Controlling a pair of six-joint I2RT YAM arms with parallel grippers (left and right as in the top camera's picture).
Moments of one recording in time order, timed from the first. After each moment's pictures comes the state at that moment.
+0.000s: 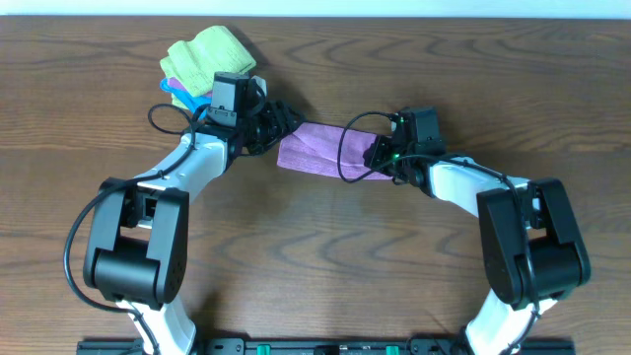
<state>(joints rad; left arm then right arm) -0.22 1.90 1.13 -0.08 0.54 -0.77 0.25 1.92 0.94 0.02 -0.36 0.64</state>
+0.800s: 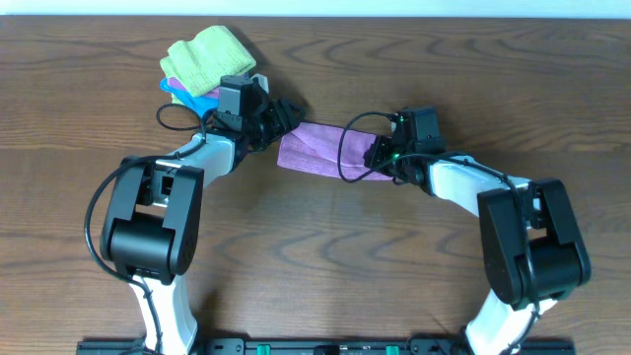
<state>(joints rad) -0.22 2.04 1.14 0.15 0.51 -0.76 0.25 1.92 0.95 -0.02 -0.36 0.63</state>
